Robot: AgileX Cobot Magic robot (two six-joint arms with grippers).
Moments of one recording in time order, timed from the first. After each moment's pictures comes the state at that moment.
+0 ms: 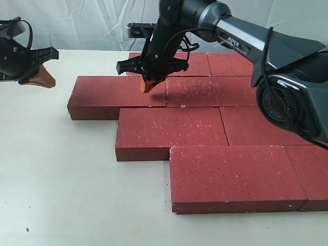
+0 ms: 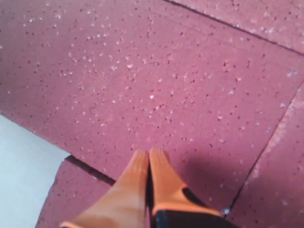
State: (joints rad) left arm 0.10 1.93 -1.32 -0.67 0.77 0.38; right arm 0.54 2.48 -2.31 0.26 1.18 0.05
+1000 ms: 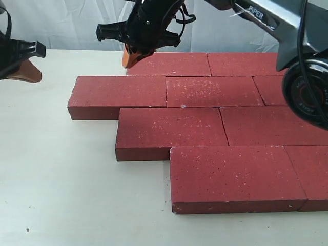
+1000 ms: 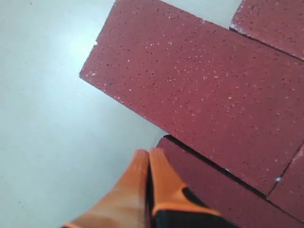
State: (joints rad) left arm 0.02 1.53 -1.09 -0.54 0.77 0.34; right arm 0.57 2.32 -2.30 0.35 1.22 0.05
